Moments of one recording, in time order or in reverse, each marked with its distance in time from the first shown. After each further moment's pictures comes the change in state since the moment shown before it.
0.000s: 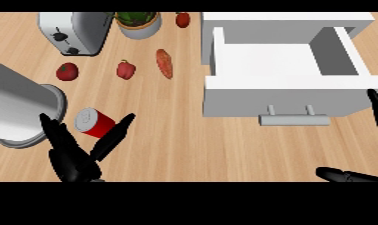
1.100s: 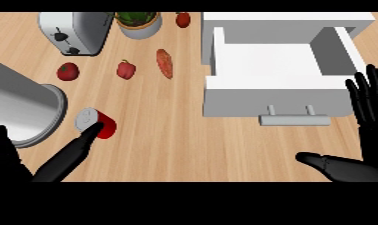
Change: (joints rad) left arm 0.075 -0.001 0.005 -0.526 -0.463 -0.241 0.464; right arm -0.069 0.005 0.080 0.059 0.047 -0.065 0.025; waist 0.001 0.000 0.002
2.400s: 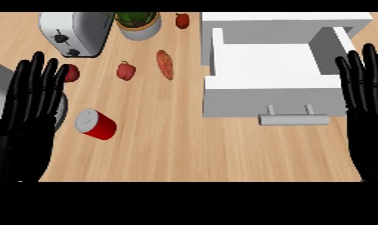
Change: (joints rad) left arm -0.184 0.085 0.163 0.100 0.677 -0.865 -0.614; right arm -0.112 0.008 0.109 -0.027 0.065 0.018 -0.194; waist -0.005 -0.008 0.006
